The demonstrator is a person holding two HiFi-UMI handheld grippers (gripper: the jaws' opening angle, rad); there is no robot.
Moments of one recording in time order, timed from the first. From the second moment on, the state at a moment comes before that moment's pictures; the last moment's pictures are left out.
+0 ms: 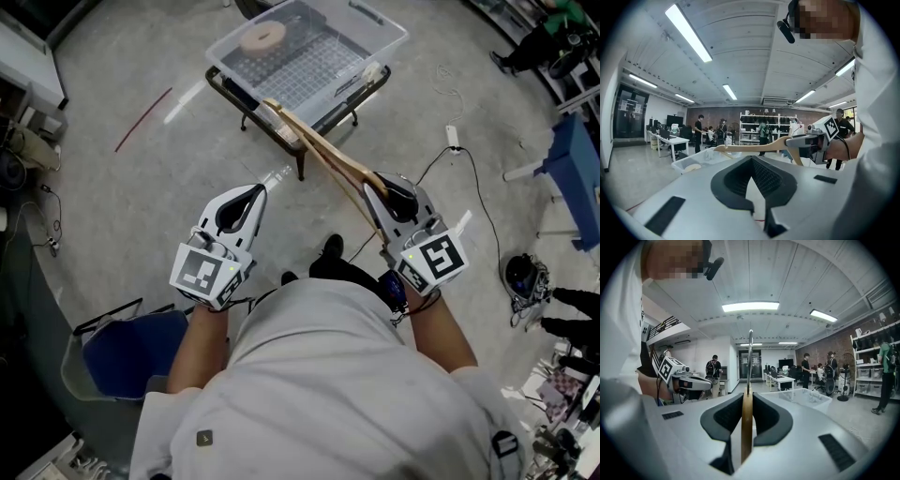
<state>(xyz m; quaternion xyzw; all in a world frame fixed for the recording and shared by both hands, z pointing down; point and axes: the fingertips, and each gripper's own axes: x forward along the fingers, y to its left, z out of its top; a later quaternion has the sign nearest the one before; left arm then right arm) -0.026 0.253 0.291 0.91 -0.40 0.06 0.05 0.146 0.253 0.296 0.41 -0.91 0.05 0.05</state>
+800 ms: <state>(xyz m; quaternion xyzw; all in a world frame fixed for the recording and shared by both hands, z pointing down) 0.057 0.144 0.299 0.91 -0.41 0.08 0.06 0.227 0.146 0.308 0.39 -0.92 0.06 0.06</state>
